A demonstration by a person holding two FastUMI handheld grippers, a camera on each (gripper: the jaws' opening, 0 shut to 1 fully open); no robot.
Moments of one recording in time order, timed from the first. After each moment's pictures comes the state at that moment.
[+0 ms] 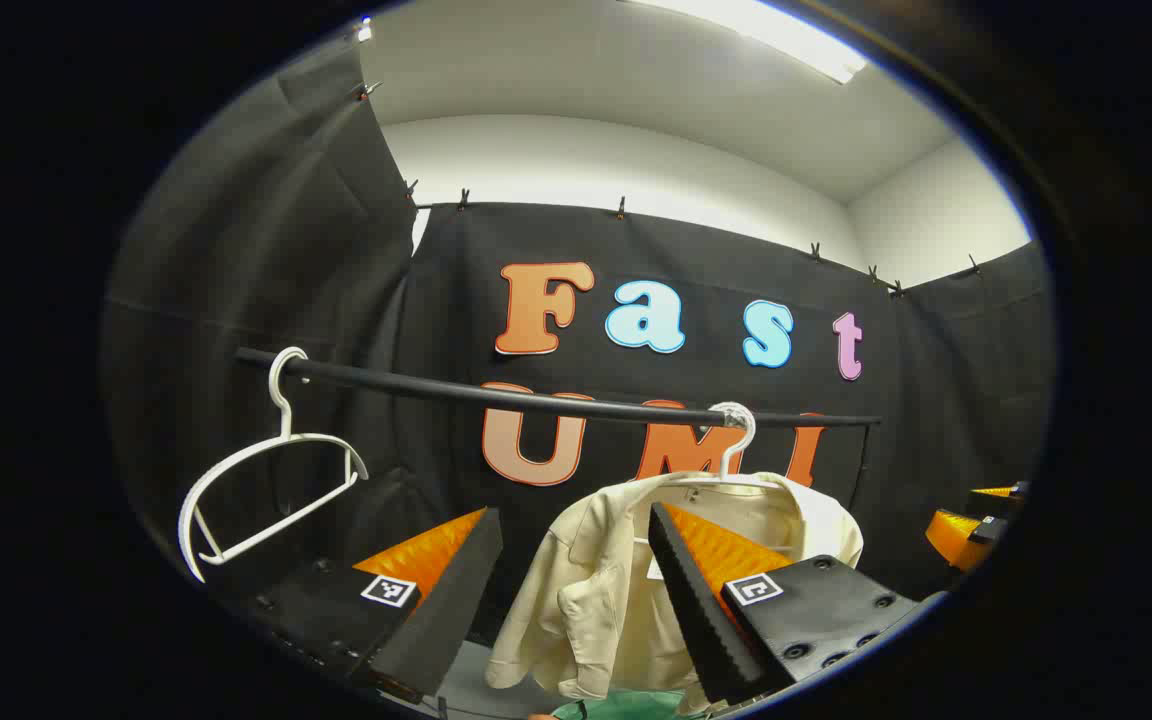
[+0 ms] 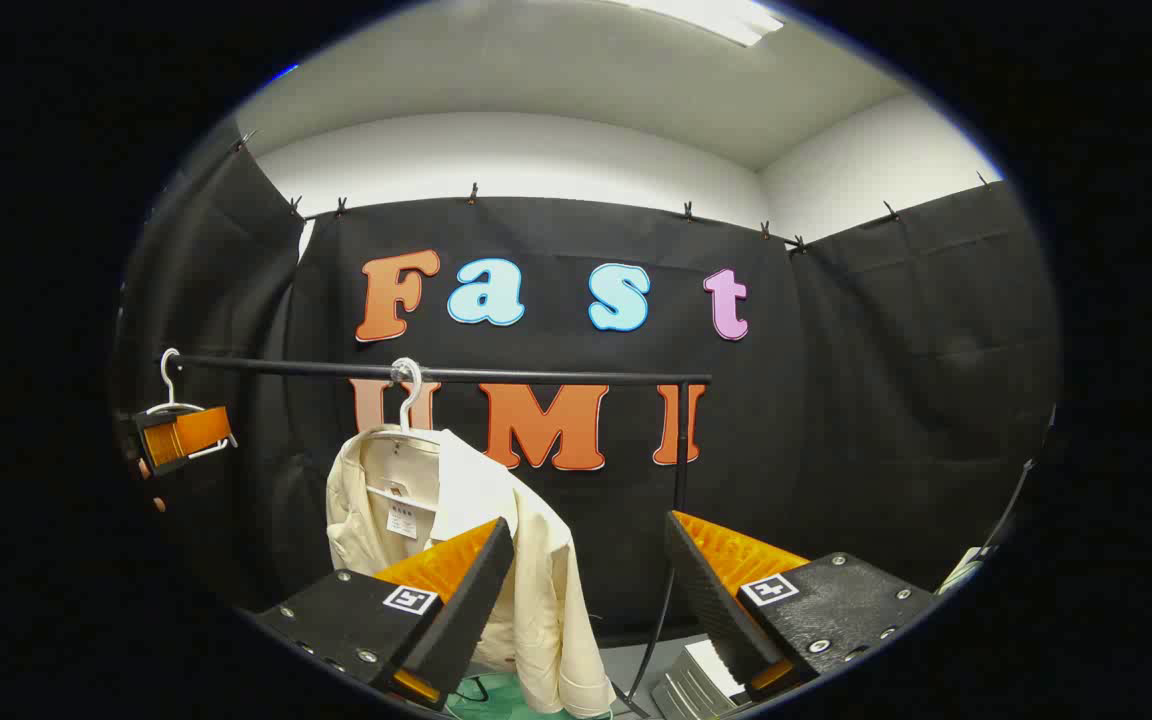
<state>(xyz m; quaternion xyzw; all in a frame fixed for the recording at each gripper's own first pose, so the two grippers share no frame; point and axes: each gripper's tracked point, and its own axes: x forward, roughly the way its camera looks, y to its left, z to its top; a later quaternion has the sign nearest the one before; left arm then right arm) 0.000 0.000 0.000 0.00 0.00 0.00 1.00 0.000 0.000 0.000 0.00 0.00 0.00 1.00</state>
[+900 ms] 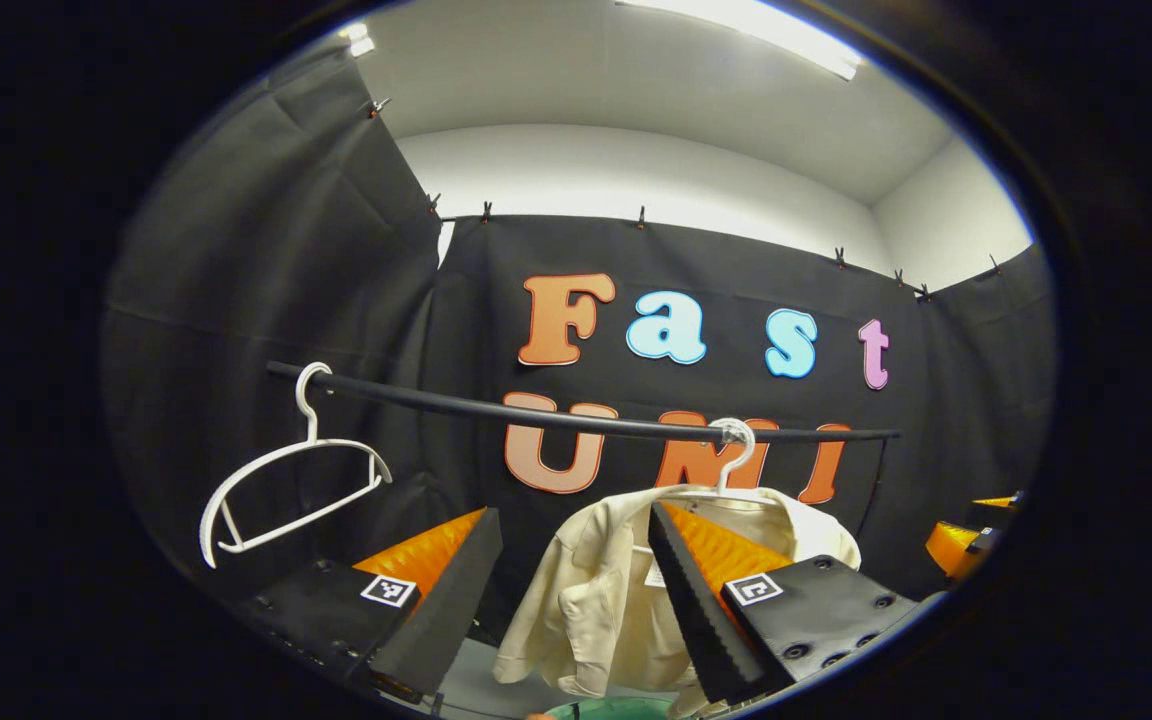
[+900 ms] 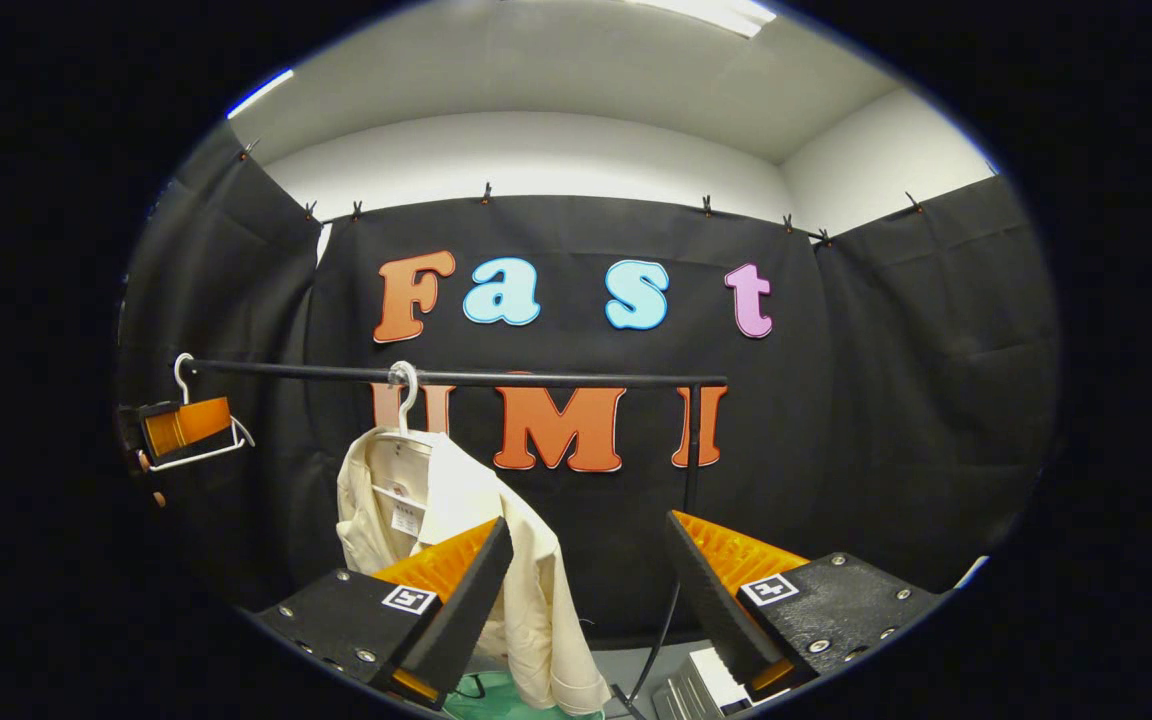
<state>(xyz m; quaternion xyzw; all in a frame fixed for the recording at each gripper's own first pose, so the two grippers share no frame) -0.014 -0.024 0.012 0.00 -0.01 0.06 1.00 0.021 -0.033 0.003 0.00 0.01 0.05 1.00</state>
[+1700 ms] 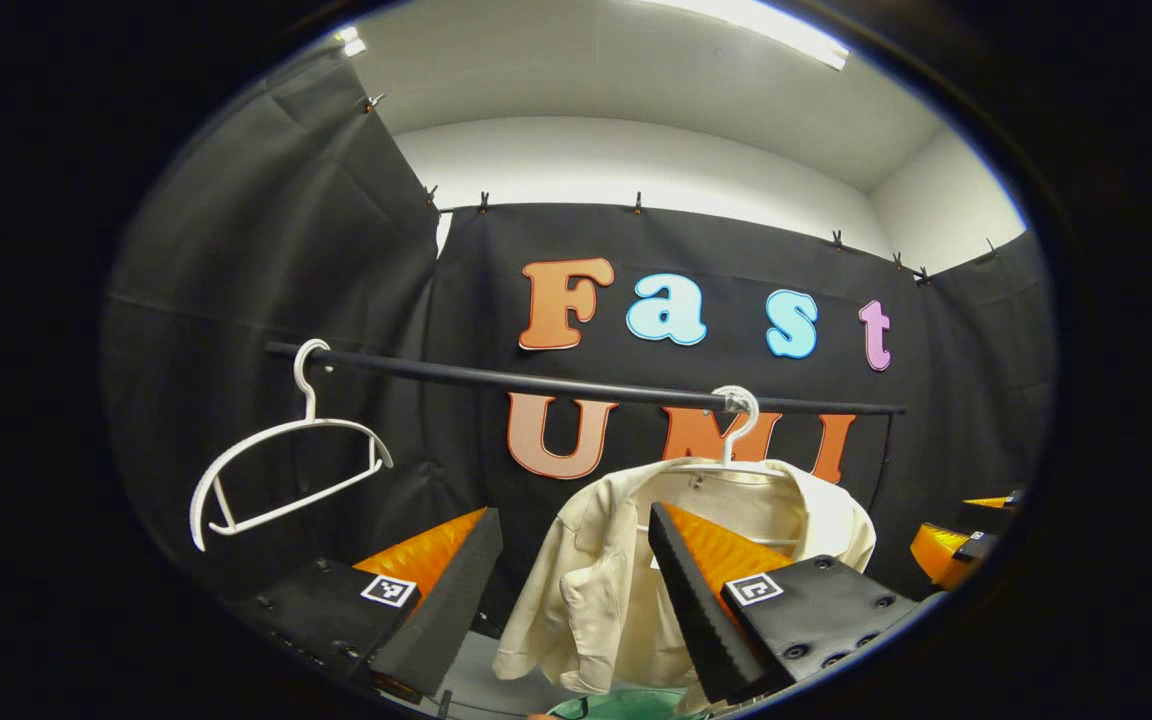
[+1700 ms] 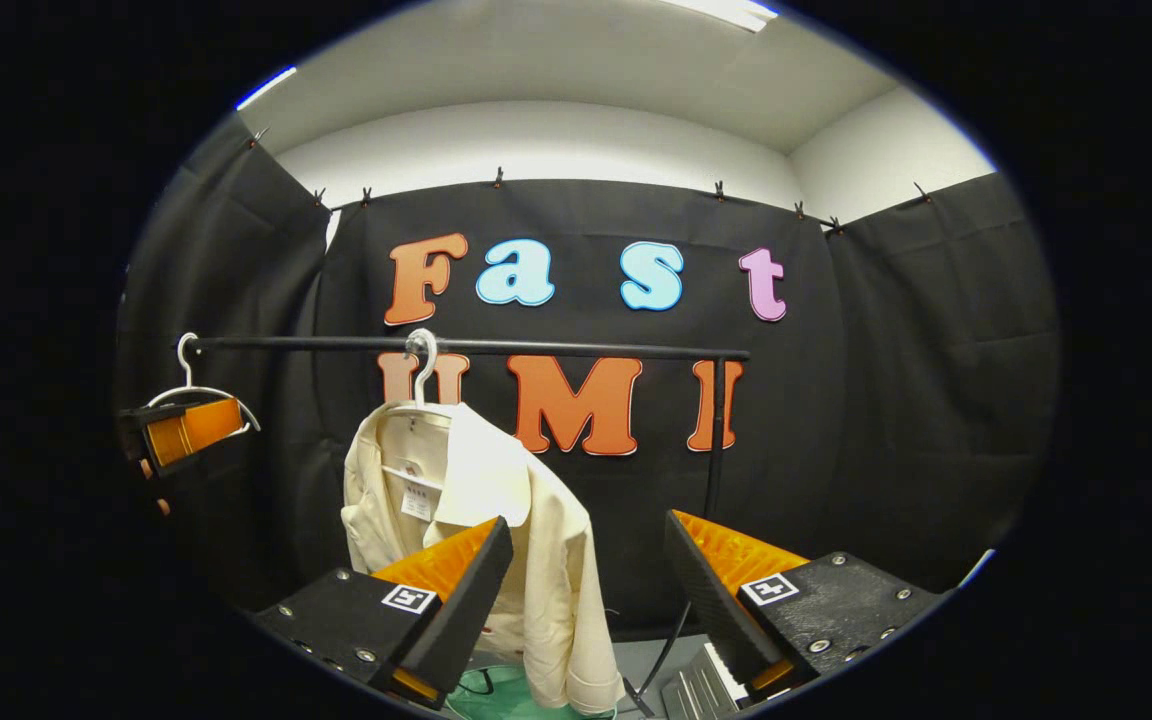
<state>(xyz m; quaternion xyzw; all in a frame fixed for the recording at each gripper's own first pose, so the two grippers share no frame) -0.012 -0.021 -0.020 0.01 0.01 0.05 1.00 0.023 0.010 -0.035 0.00 0.03 0.06 1.00</state>
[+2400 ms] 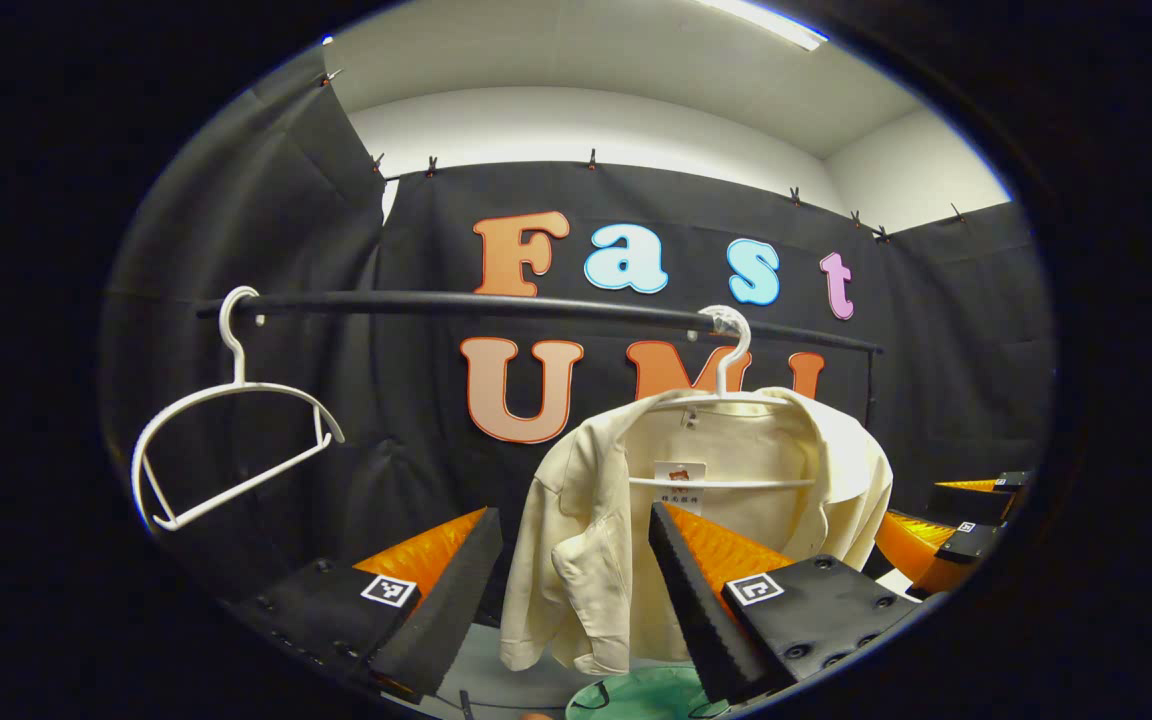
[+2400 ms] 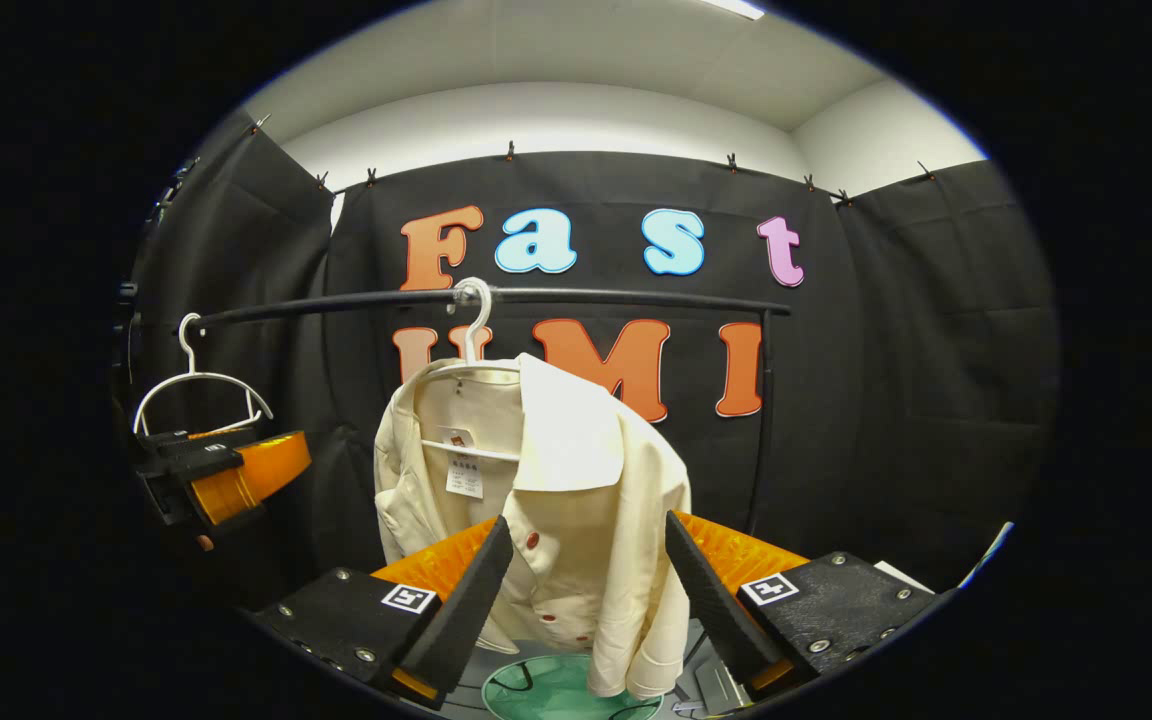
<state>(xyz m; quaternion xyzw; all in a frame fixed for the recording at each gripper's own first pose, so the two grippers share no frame) 0.027 -0.020 -0.093 0.04 0.07 -0.02 1.00 0.031 0.088 -0.087 0.02 0.06 0.07 1.00</state>
